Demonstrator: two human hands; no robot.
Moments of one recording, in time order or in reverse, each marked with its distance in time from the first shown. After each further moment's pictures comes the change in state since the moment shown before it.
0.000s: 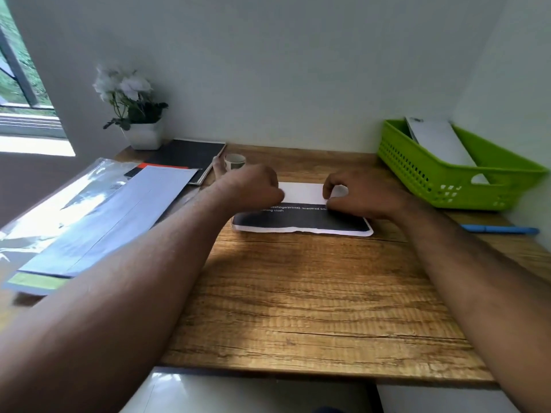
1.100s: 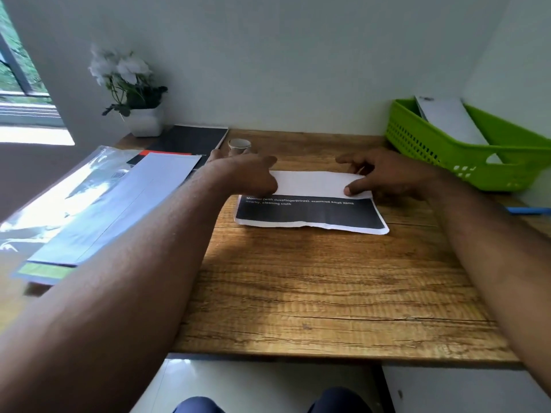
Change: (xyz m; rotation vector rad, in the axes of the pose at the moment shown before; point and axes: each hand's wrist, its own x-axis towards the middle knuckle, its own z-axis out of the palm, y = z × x) left_hand -0.001 -0.015 -0.009 0.142 -0.182 0.007; right_hand 0.004 0.026 -0.007 0.370 -0.117 0.118
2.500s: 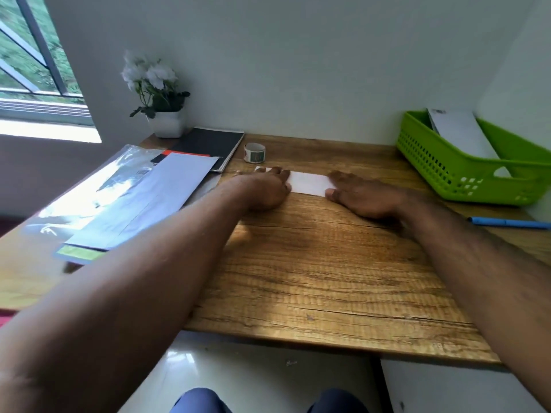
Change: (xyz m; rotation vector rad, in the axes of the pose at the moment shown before) left_hand 0.005 0.002 0.017 -0.094 -0.132 0.021; right_hand 0.003 -0.019 0.035 -0.440 -0.182 -0.007
